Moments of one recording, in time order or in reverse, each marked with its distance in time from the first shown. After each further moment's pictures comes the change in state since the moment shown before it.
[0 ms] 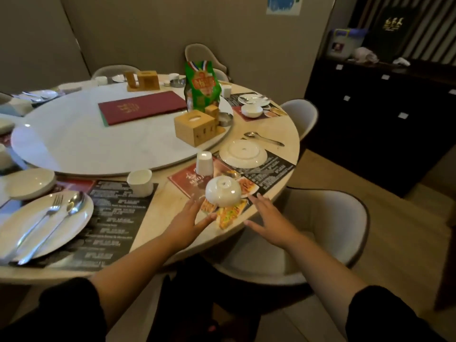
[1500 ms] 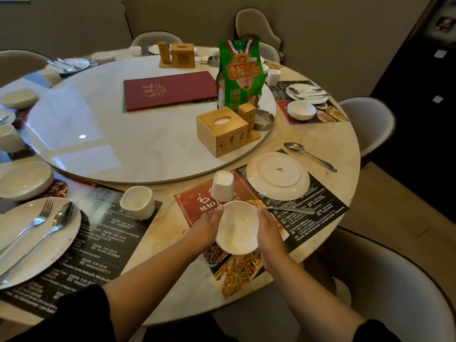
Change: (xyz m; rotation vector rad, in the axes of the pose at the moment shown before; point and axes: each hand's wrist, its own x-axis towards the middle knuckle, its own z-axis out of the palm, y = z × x) left_hand 0.151 0.000 -0.002 -0.523 0.062 -0.410; right_hand 0.173 -0.010 0.014 0.953 0.056 0.394
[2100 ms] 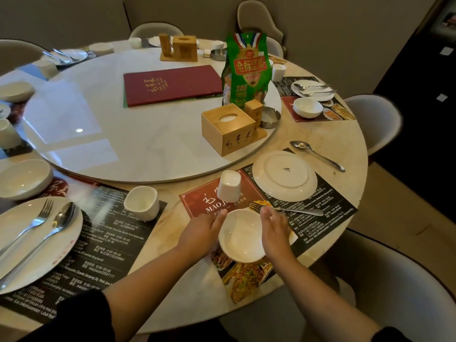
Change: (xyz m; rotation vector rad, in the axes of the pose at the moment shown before) left_hand 0.019 -0.033 -0.017 0.454 0.138 0.116; right_hand 0.001 -0.006 0.006 -0.384 0.116 -0.125
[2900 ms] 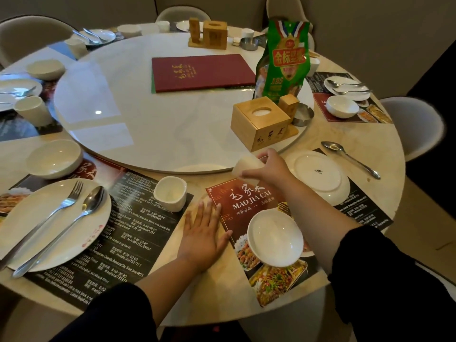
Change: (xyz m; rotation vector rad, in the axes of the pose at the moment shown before) left_hand -0.008 -0.072 0.005 0.468 0.047 0.025; right_hand 0.103 -0.103 0.050 -0.188 -0.207 -0.232
